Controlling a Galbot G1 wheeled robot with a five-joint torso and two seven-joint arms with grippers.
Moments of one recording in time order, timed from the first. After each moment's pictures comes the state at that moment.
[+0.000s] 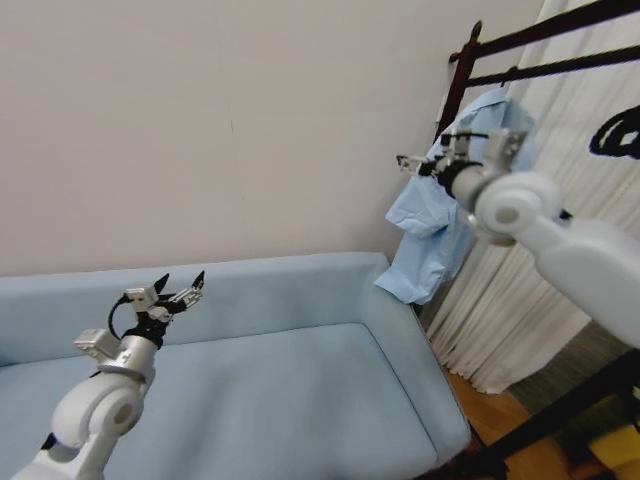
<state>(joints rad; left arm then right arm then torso) 1.29 -1.01 -0.75 -2.23 -0.76 0.22 -0.14 0.00 0.43 -0.19 1.94 1.41 -0.32 0.50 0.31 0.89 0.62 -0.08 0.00</state>
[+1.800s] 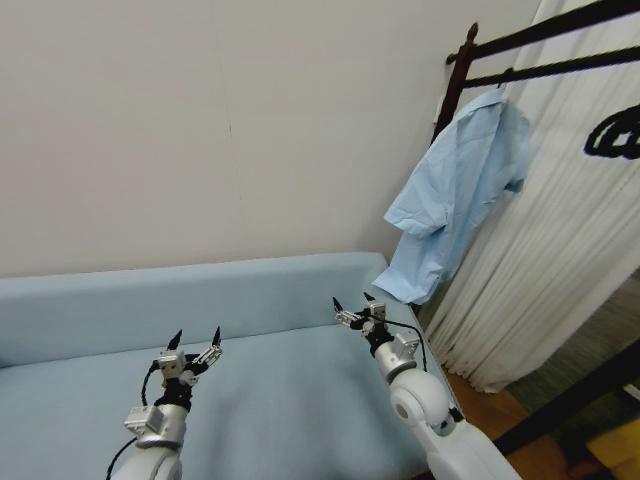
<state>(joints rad) 1.56 -1.48 -0.72 -2.19 -0.24 0.01 0.03 -1.11 1.11 0.23 2.09 0.45 -0.24 0.22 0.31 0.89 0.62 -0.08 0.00</state>
